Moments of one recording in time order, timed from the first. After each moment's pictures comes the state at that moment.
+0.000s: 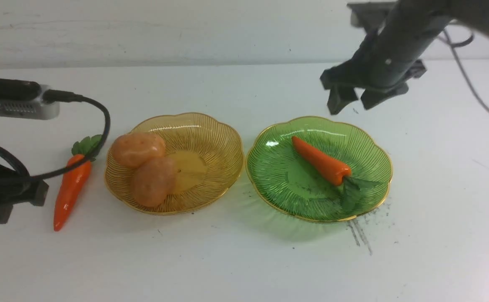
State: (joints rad) right arm 0.31 1.88 -1.87 0.13 1.25 0.05; left arm -0.11 1.18 -1.09 0.15 1.21 -0.15
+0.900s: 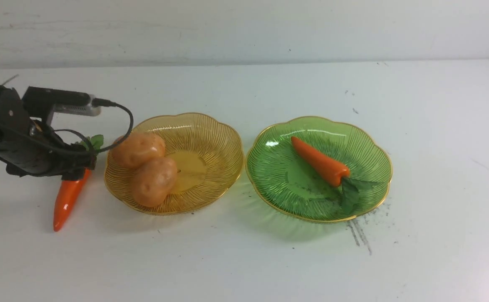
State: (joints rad) right arm 0.31 0.90 -1.19 0.18 1.20 0.03; left arm 0.05 1.81 -1.16 0.10 0.49 0.06
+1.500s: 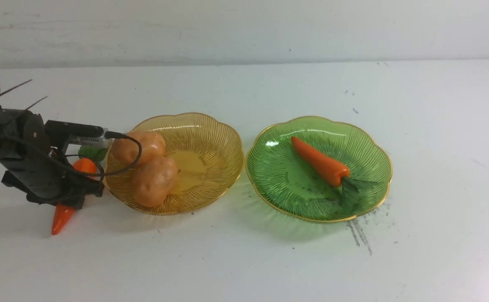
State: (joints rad) right arm 0.31 0.91 -1.19 0.16 1.22 0.01; left arm 0.05 1.90 -1.17 0.13 0.57 0.01
